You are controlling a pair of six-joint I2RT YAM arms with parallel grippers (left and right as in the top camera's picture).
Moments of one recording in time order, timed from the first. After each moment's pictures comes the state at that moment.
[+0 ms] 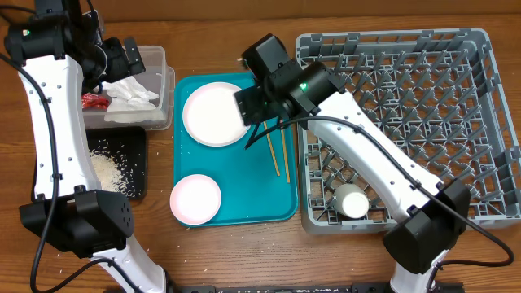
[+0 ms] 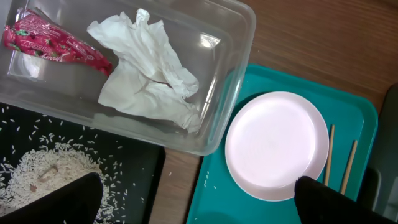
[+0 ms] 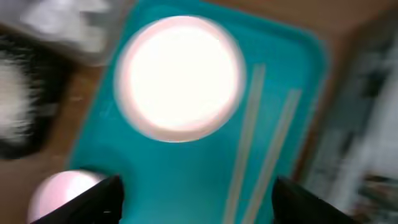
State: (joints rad) left arm 0.20 1.95 2.16 -1.36 0.10 -0.18; right arm 0.67 1.94 1.91 -1.01 -0.03 0.28
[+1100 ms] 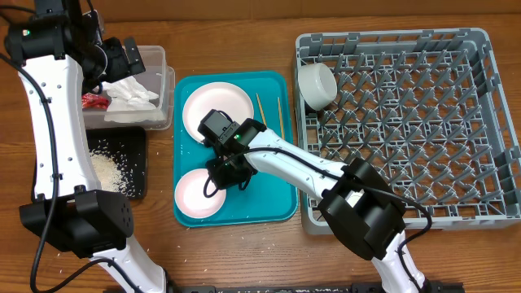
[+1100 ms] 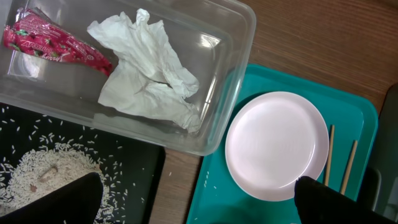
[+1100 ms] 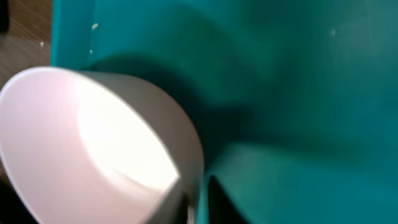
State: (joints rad) left arm 0.20 1.95 2.16 -1.36 0.10 -0.18; right arm 0.87 2.19 1.70 -0.87 -0.31 0.44
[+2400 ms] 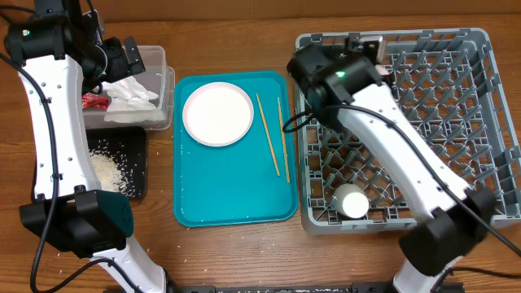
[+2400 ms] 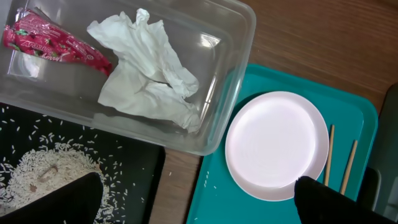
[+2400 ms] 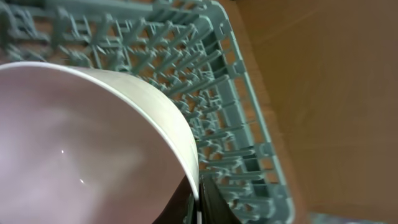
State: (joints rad) left arm 0.20 1.95 2.16 -1.36 0.10 -0.18; right arm 0.54 1.88 1.86 -1.56 1.00 0.70
